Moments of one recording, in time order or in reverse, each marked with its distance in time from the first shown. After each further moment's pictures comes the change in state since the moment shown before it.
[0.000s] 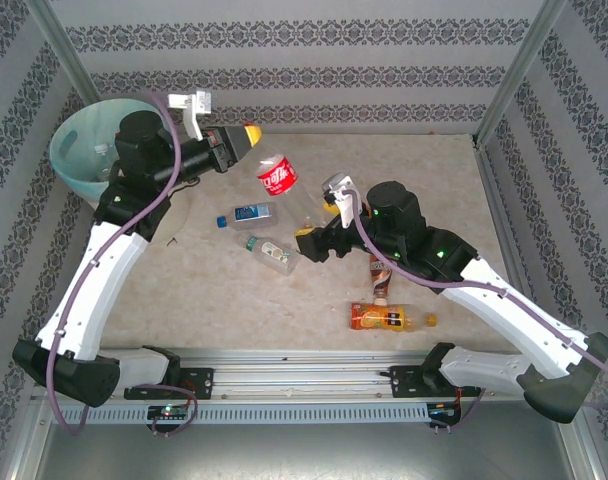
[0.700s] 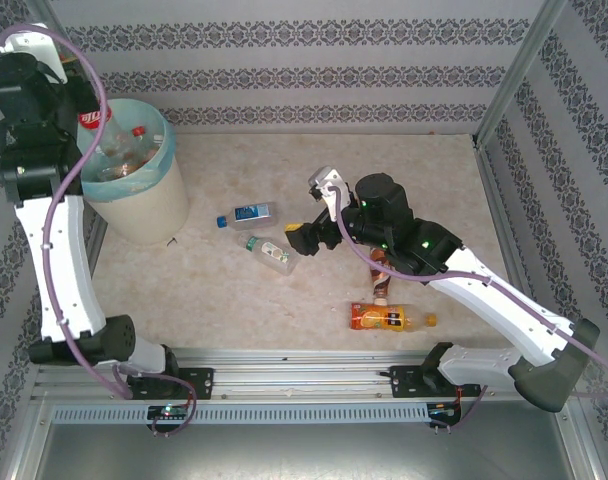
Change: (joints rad) left arm 0.514 0.212 0.578 -0.397 -0.688 0.592; right arm 0.000 0.083 0.034 0.063 -0.018 -0.106
